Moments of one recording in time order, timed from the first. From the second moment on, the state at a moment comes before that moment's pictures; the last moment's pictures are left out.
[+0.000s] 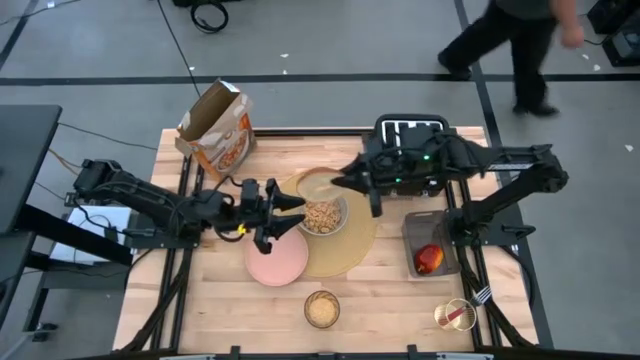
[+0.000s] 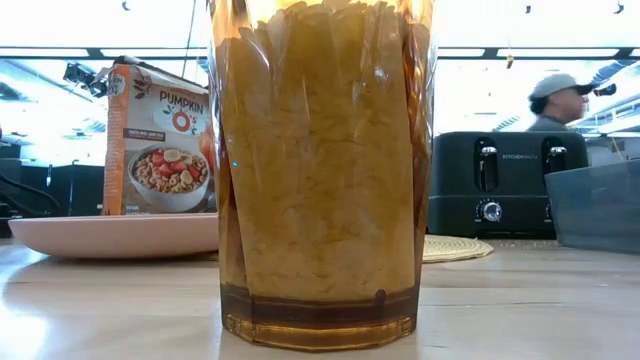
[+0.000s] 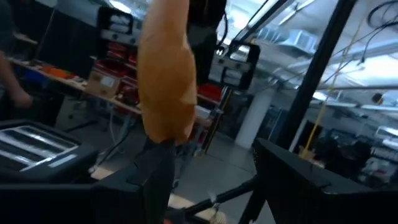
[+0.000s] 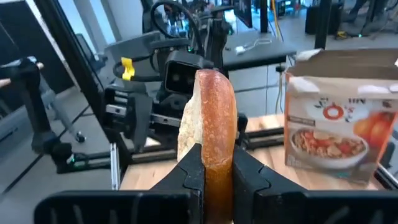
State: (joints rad) left arm -0.26 1.23 0.75 0.83 -0.34 -0.34; right arm 0.06 1.34 1.46 -0.27 -0.02 0.18
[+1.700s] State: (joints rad) left arm -0.44 1.23 0.71 -0.36 -0.21 -1.20; right arm 0.12 1.35 1.46 -0.25 0.01 0.32
